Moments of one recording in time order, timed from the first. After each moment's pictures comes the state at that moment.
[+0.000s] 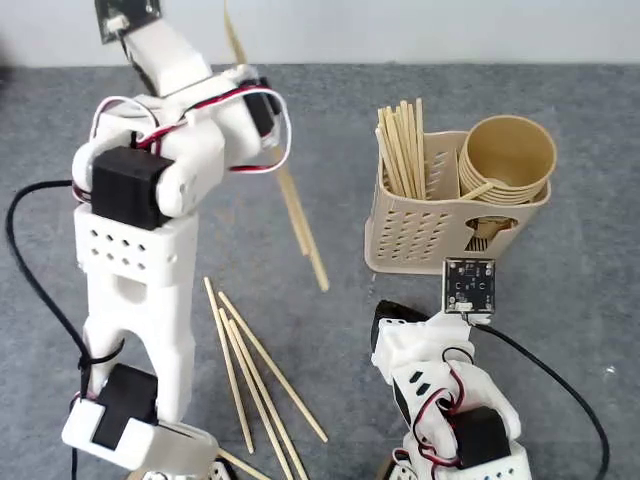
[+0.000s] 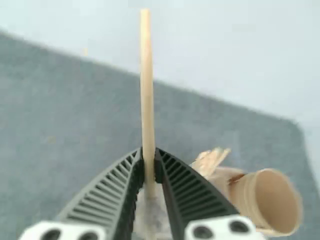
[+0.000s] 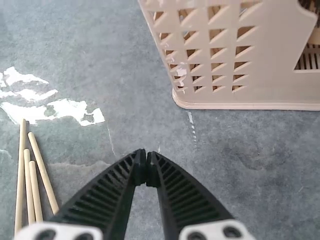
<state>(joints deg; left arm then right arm) 15.3 0.0 -43.4 86.5 41.0 -19.0 -98.2 79.0 67.4 -19.8</state>
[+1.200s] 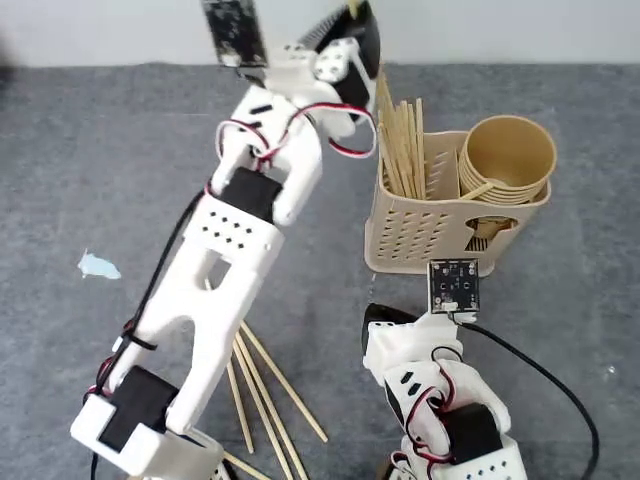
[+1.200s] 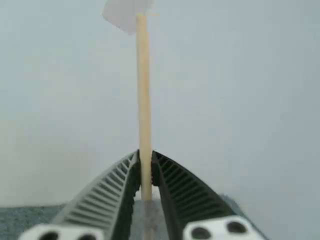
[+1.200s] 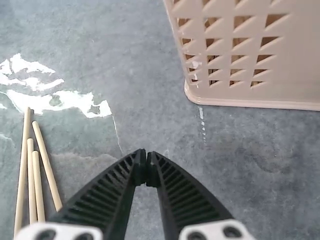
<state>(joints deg) 24.5 0.0 -0.4 11.0 32.7 -22.1 -98.1 82.9 64.1 -19.8</state>
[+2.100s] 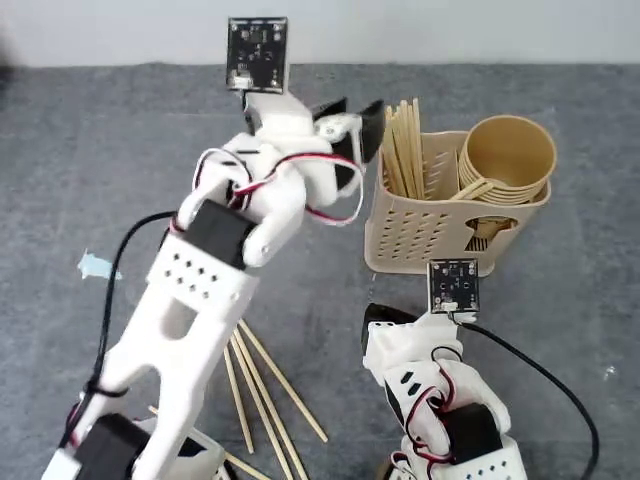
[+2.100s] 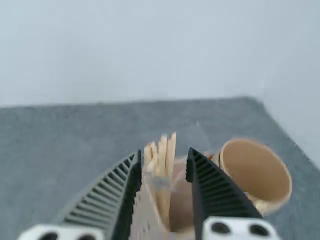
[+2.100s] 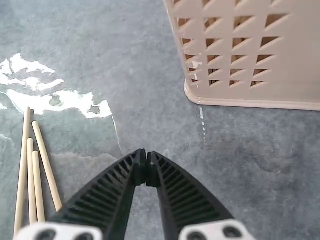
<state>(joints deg) 26.5 -15.8 3.2 49.7 29.0 -22.1 -98.1 83.0 64.1 -19.8</state>
